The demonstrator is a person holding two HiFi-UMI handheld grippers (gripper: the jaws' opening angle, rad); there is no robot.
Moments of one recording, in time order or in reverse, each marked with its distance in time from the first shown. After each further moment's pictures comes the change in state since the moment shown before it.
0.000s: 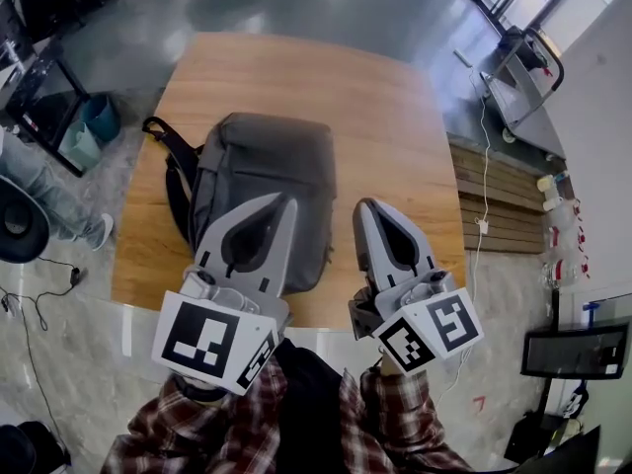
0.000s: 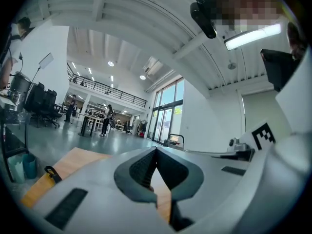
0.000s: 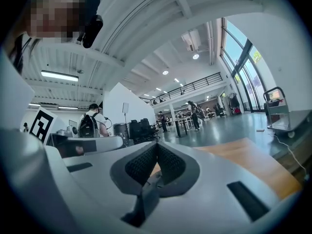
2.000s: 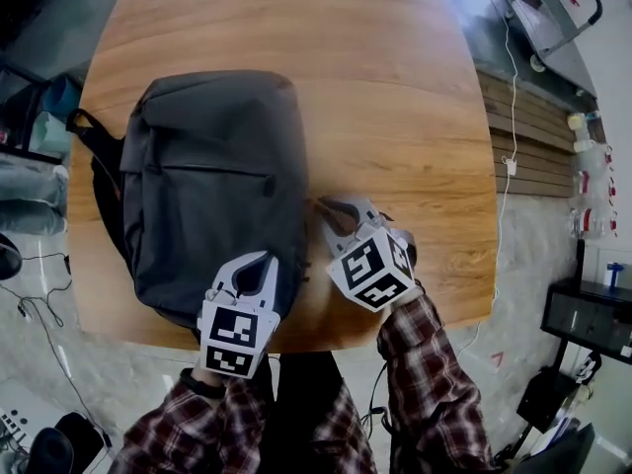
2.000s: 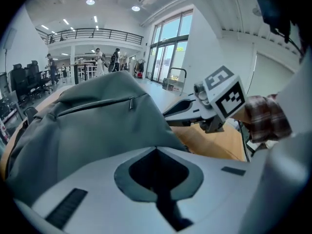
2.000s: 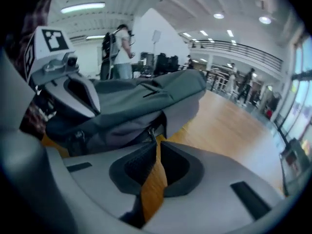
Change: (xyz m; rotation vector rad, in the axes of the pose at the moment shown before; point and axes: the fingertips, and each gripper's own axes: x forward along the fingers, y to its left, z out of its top) left arm 0.083 0.019 -0.341 0.017 0.775 -0.019; right arm 0.073 -0.179 -0.309 -0.489 0.755 0.244
